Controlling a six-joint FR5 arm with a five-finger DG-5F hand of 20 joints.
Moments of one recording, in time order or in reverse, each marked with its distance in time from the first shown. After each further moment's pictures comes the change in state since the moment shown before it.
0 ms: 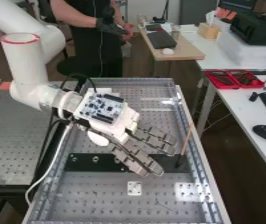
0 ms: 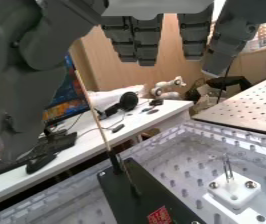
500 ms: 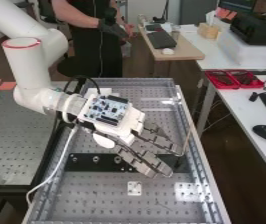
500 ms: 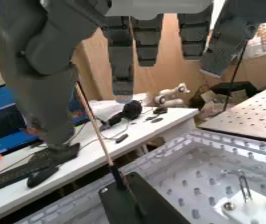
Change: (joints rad) arm -0.018 -0.032 0.025 0.054 -0.022 0.010
